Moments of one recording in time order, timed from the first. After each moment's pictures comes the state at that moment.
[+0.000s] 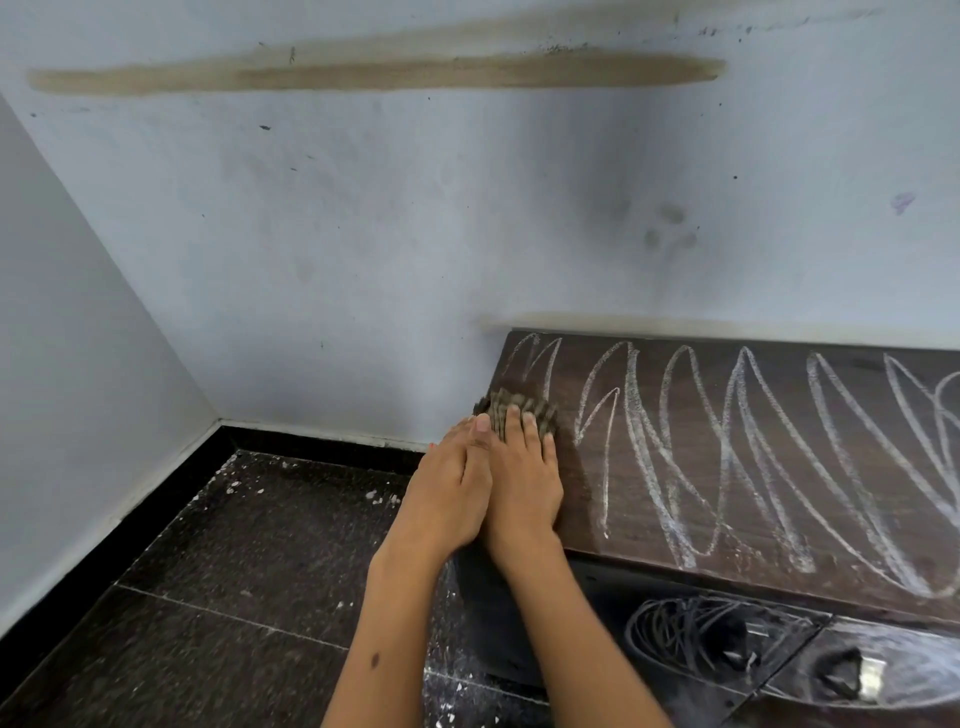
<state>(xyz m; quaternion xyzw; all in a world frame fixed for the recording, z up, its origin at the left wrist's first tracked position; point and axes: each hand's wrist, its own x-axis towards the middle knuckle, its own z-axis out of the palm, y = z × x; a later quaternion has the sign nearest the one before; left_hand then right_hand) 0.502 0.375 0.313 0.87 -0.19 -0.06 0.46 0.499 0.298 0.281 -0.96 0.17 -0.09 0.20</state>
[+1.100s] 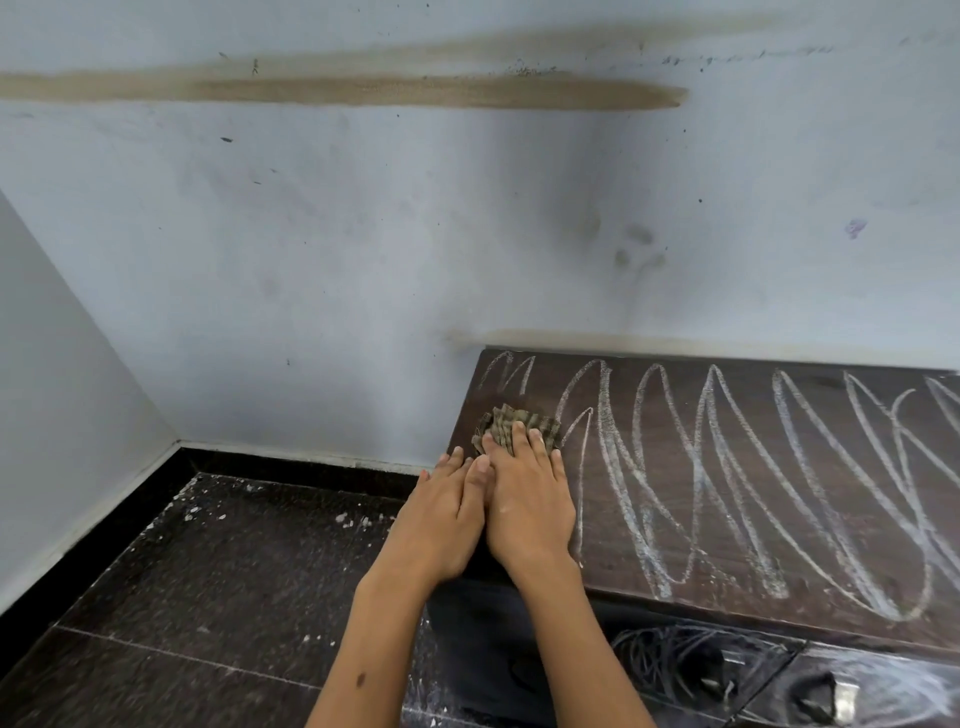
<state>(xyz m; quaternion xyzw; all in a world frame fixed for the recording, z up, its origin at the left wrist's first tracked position) 0.513 0.359 0.297 0.91 -0.24 -0.11 0.31 0.489 0.265 0.283 -0.95 0.19 -0.12 0.24</state>
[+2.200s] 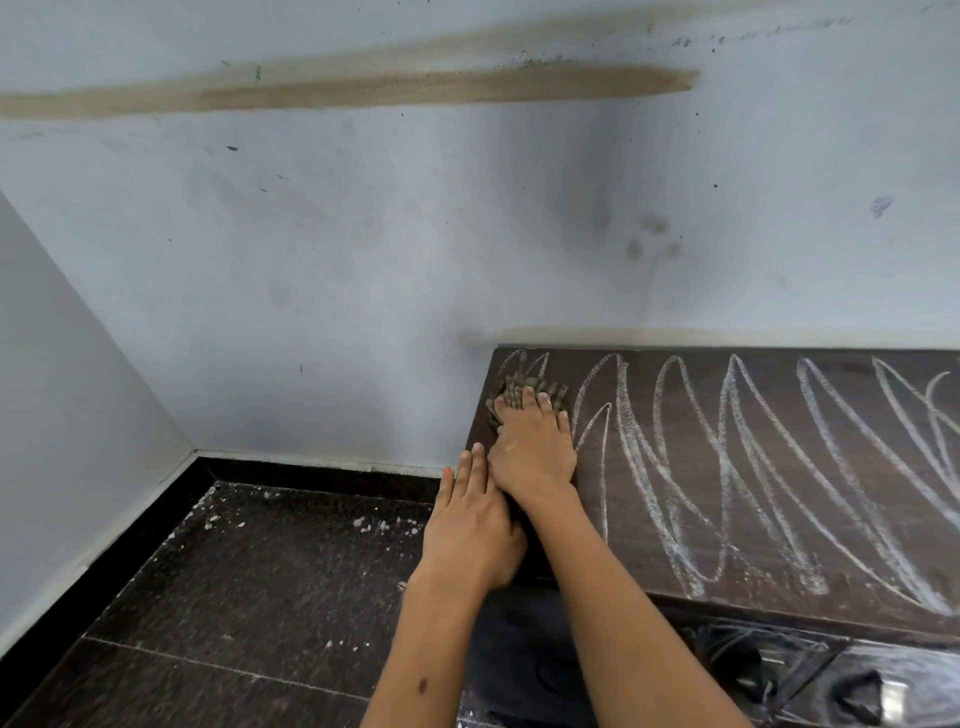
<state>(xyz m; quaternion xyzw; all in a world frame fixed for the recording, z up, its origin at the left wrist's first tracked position) 0.514 0.350 0.291 0.95 -0.29 -0.10 0.08 0.549 0.248 0.286 -0.95 0.20 -0.09 0.22</state>
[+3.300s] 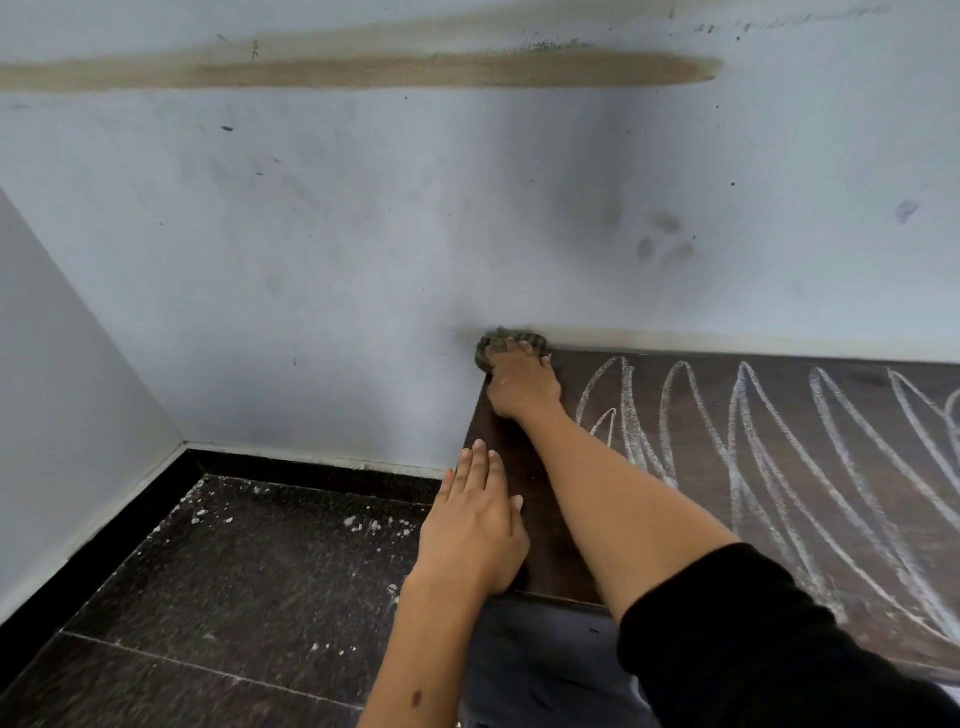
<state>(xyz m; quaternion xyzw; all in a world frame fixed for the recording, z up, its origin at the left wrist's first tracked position) 0.520 0.342 0.288 0.95 -0.28 -0.07 0.13 0.636 0.206 0.293 -0.97 0.15 -0.07 0.16</state>
